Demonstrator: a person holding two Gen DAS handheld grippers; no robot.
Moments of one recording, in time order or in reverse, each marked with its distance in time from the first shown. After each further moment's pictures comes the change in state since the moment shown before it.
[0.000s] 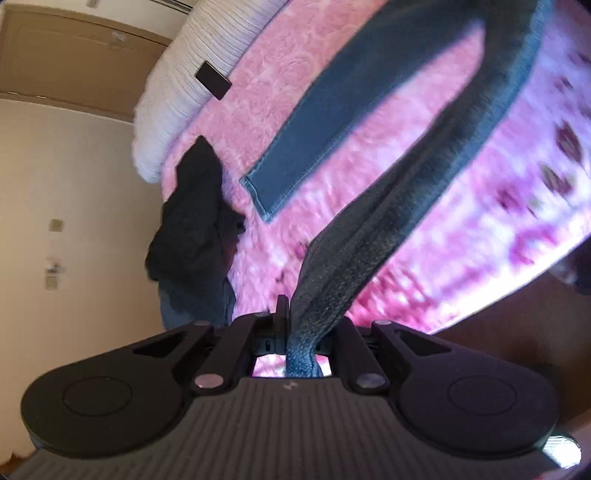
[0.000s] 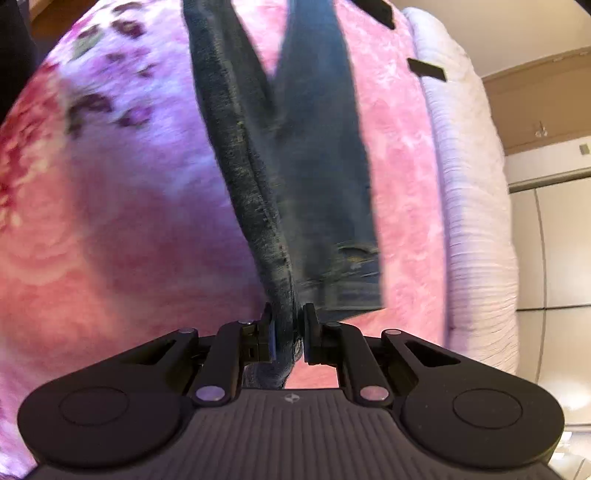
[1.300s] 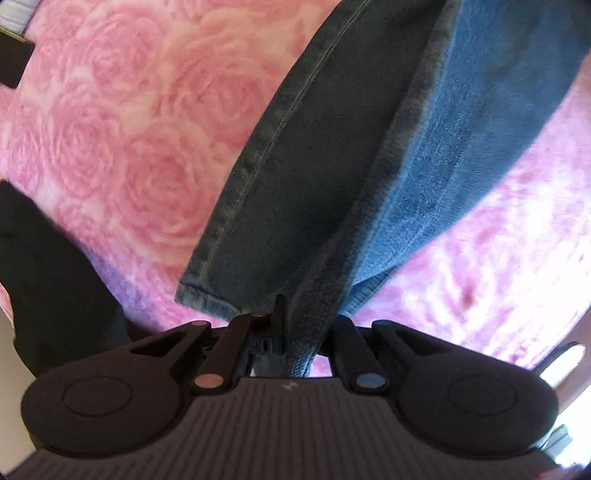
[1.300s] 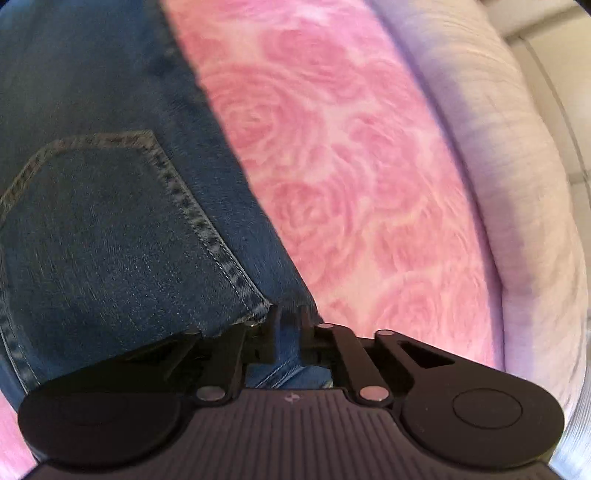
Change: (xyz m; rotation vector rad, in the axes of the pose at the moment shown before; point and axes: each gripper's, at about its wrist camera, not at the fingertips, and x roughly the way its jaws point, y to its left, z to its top) left arm 0.413 0.119 0.229 0.400 0.285 -0.581; right arm 0.280 -0.165 0.057 0.478 0.229 0.078
